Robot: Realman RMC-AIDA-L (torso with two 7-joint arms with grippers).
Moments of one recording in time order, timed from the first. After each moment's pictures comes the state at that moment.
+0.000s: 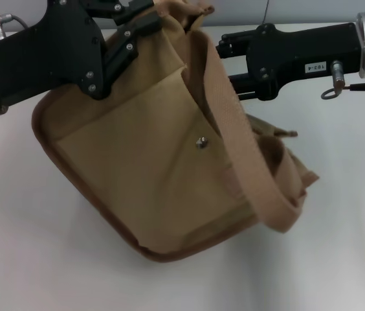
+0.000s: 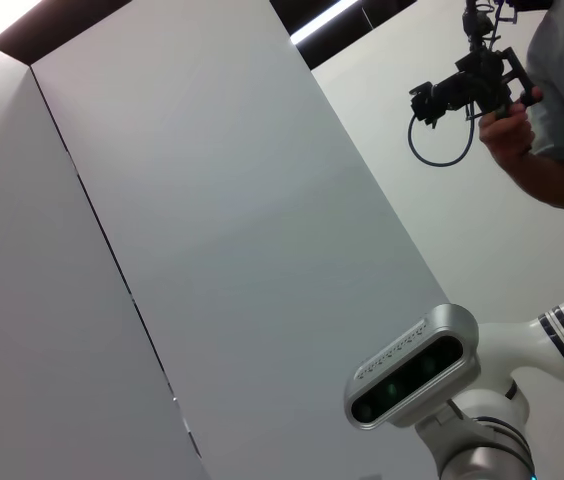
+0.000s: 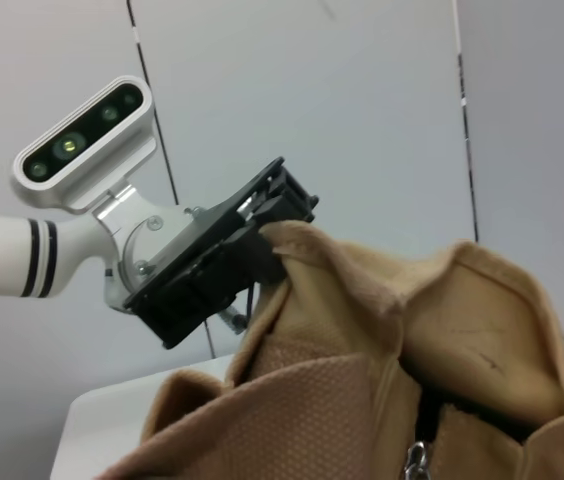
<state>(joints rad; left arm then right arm) -0.50 -2.06 0.94 0.69 1.31 1.79 -0.73 0.66 1.99 -1.13 -0.92 -1.67 -1.55 1.69</state>
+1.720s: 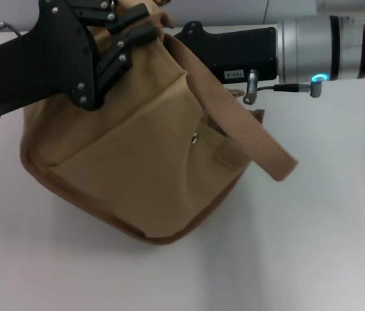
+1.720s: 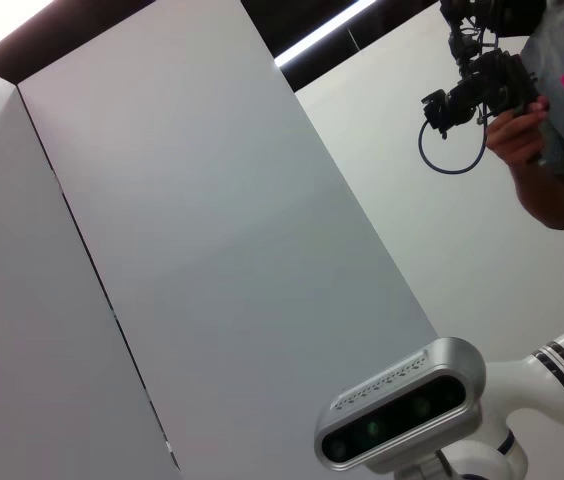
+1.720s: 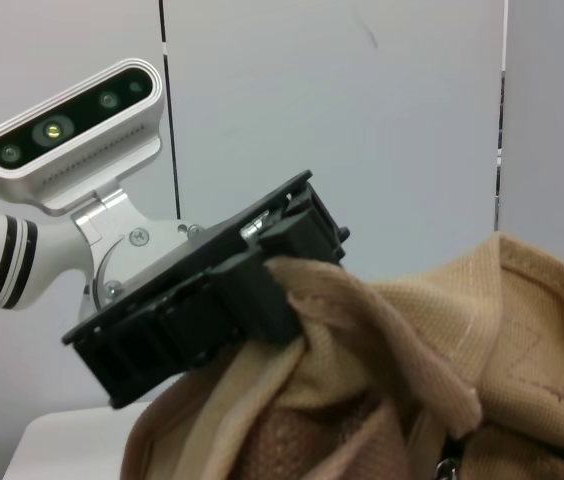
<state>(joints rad) -0.48 -2.06 0.94 0.69 1.31 1.84 -0.74 0.67 2.09 -1.34 -0.94 -1.56 -1.31 1.55</state>
